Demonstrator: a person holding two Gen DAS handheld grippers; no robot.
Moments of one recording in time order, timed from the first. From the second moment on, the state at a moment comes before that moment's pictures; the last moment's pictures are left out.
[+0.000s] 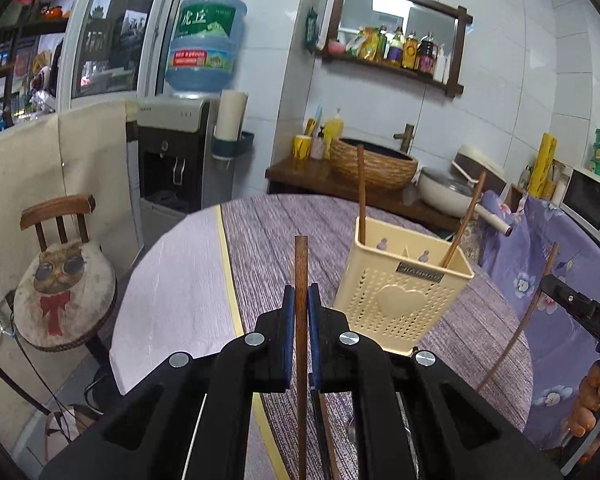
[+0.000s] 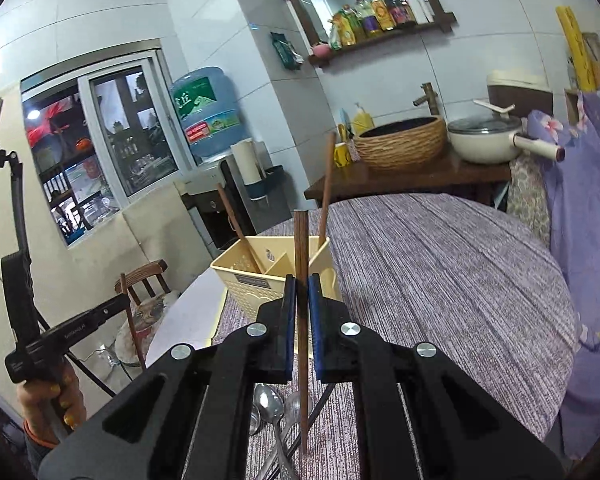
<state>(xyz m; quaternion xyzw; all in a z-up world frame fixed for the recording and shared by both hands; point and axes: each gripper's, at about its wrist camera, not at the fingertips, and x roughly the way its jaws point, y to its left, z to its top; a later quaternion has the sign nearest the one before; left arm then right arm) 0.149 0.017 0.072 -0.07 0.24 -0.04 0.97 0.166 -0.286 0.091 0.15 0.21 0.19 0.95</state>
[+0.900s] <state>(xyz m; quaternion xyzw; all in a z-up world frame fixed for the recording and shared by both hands) 0.172 0.021 0.165 -0.08 0.18 -0.07 0.98 0.180 -0.268 0.181 0.12 0.15 0.26 0.95</state>
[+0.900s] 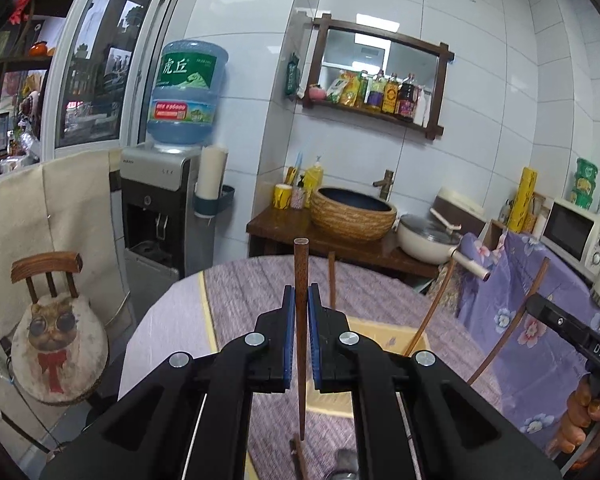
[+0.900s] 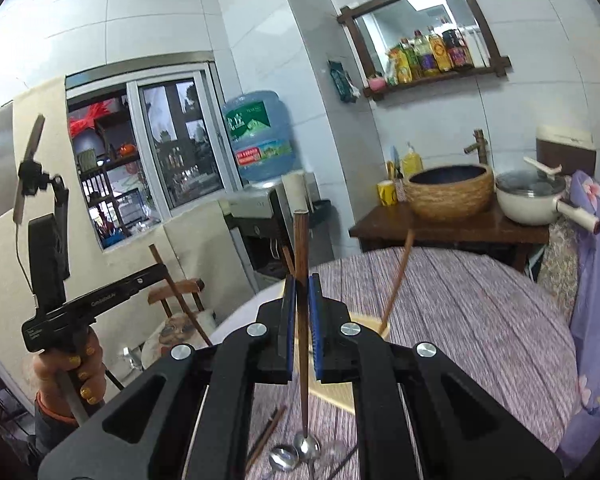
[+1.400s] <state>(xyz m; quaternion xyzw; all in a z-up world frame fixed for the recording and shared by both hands) 0.229 -0.021 0.205 -0.11 0.14 -0.08 0.98 0.235 -0.267 0.209 0.11 0.10 0.18 0.97</state>
